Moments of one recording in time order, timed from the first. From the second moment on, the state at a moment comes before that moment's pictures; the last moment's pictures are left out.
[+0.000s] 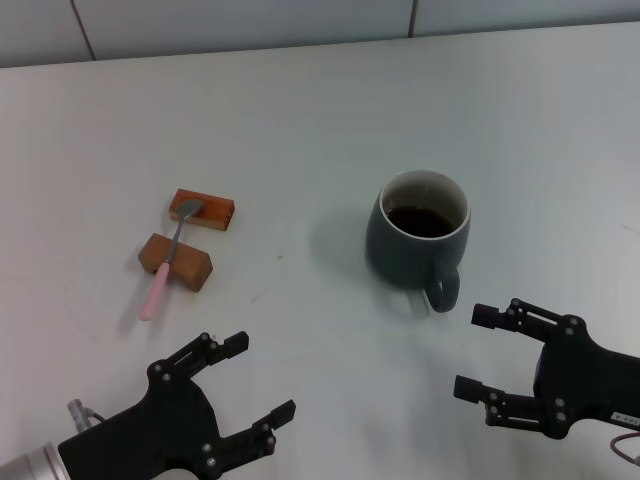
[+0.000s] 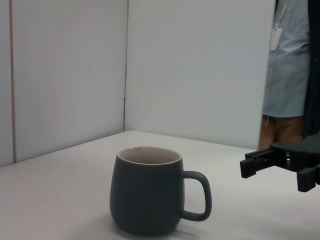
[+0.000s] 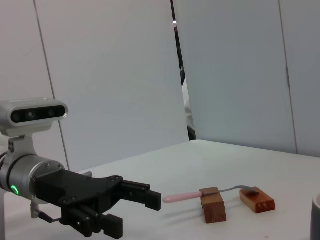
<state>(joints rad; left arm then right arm) 0.16 -2.07 1.69 0.84 1.09 1.27 -0.80 0.27 2.09 -0.55 -0.38 -2.01 -1.75 0.78</state>
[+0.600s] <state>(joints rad) 0.16 -2.07 1.69 0.84 1.09 1.27 -0.79 0.25 2.09 -0.52 -0.35 -1.87 -1.77 0.73</state>
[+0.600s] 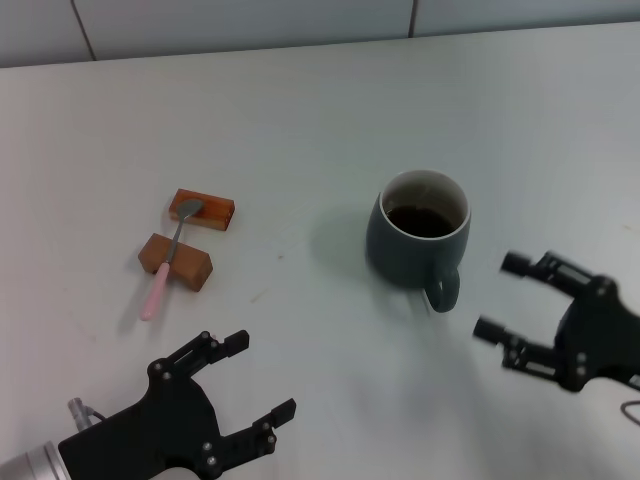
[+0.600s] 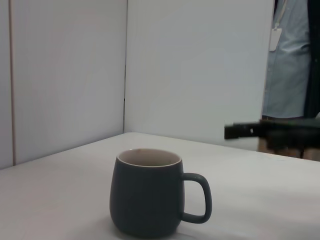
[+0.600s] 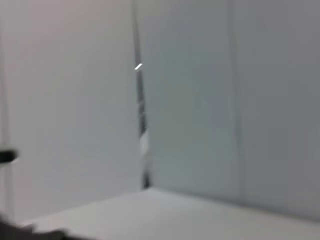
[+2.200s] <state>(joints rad) 0.14 -2.07 1.69 0.84 1.09 1.28 -0.80 0.48 2.09 -0.33 0.33 -1.46 -1.27 -0.05</state>
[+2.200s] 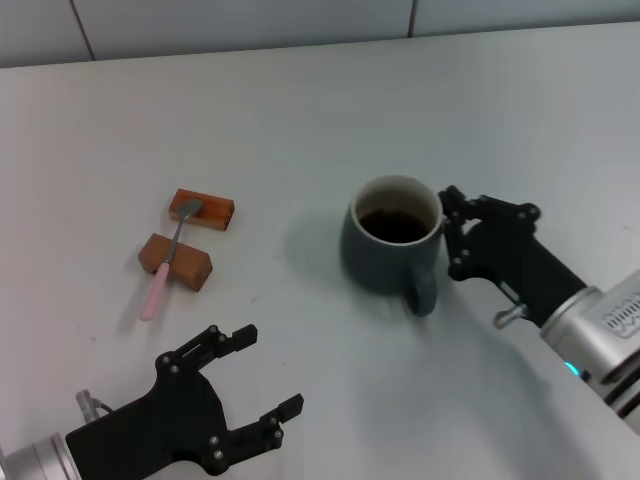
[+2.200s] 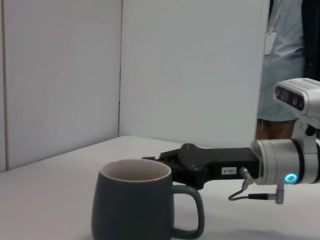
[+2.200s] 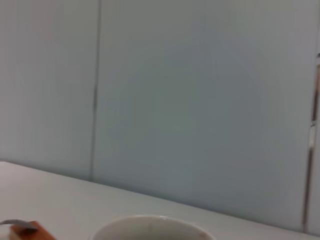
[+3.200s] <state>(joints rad) 0.14 -2.07 1.69 0.84 1.08 1.28 -0.80 0.54 2.08 -0.24 0.39 -1.52 -1.27 -0.03</state>
